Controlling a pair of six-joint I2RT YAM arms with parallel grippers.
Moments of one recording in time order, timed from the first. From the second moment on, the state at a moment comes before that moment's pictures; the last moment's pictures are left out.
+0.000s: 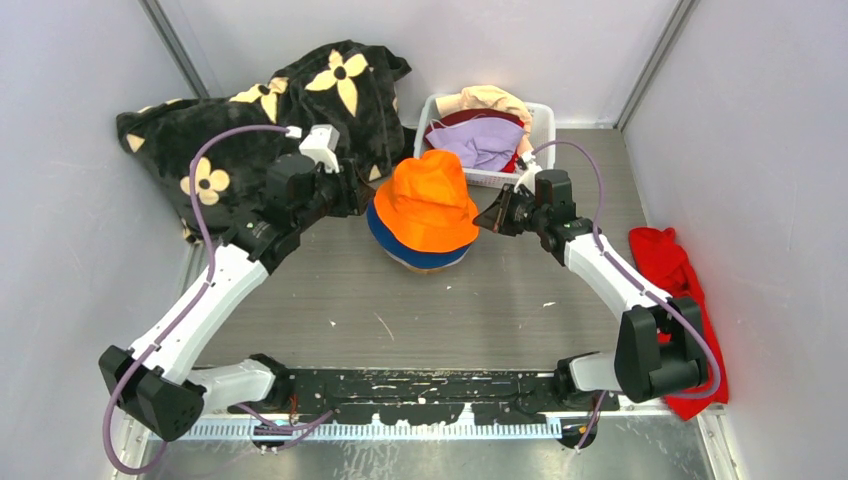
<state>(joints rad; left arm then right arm) -0.50 1.17 1.21 -0.40 -0.02 -0.35 0.22 1.33 0.87 -0.10 -0.48 0.51</state>
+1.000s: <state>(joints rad) -0.26 1.31 0.81 0.25 0.55 -0.89 0.22 1.34 0.87 -0.05 -0.52 0.51</state>
